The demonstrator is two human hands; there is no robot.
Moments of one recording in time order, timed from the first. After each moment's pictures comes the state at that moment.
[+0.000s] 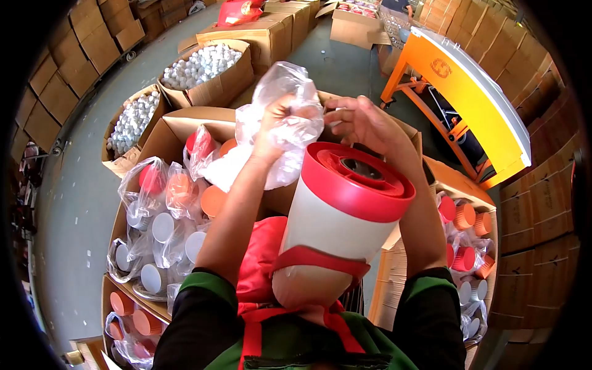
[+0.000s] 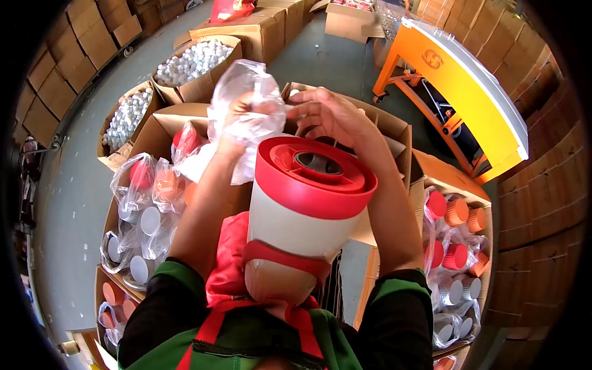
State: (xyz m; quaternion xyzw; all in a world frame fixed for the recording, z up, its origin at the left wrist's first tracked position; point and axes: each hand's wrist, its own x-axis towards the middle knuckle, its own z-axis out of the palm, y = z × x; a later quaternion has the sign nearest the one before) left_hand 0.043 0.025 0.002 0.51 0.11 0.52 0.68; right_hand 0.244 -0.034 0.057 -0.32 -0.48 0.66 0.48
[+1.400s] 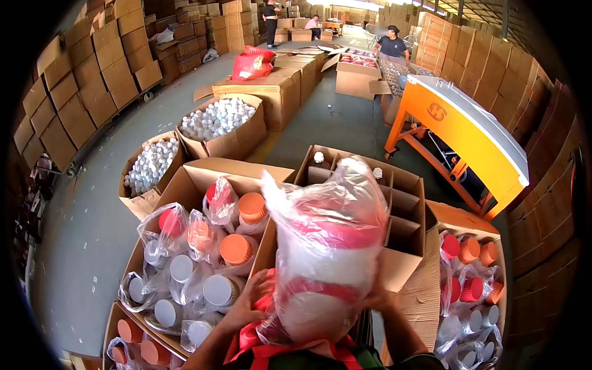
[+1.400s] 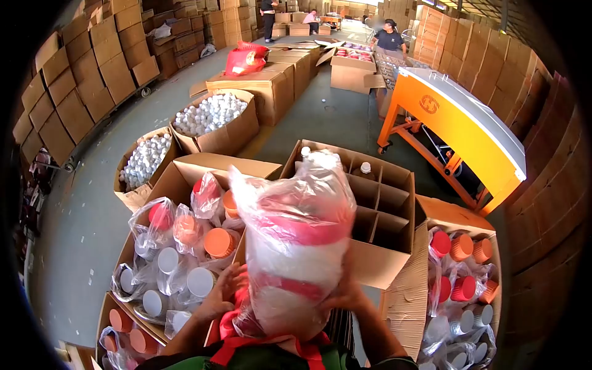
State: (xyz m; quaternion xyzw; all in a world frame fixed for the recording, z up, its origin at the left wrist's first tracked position) left_hand -0.114 -0.188 -0.079 0.50 0.24 0.36 0.75; right_hand 0.219 -0.222 -0.080 -0.33 -0.64 0.42 0.56
